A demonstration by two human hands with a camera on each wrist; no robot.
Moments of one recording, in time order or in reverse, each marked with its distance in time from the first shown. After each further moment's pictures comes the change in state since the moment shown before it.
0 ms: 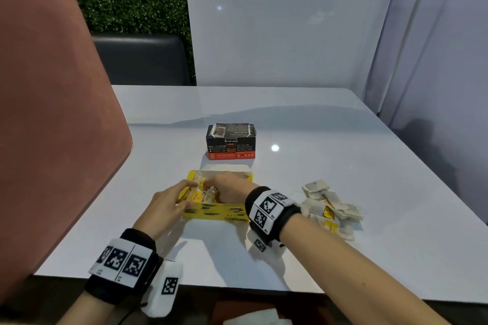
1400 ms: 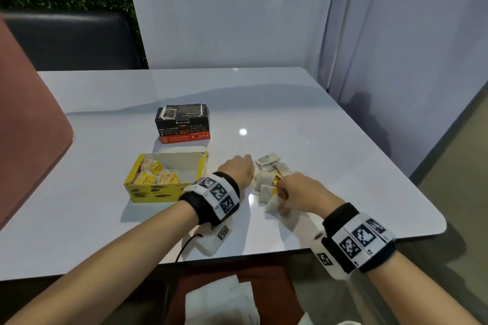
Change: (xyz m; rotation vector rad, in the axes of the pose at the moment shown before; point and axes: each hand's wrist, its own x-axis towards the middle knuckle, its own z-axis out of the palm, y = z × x) left_hand 0.040 0.162 0.131 0.529 -0.313 0.234; right_hand -0.195 0.099 0.010 -0.048 0.029 0.536
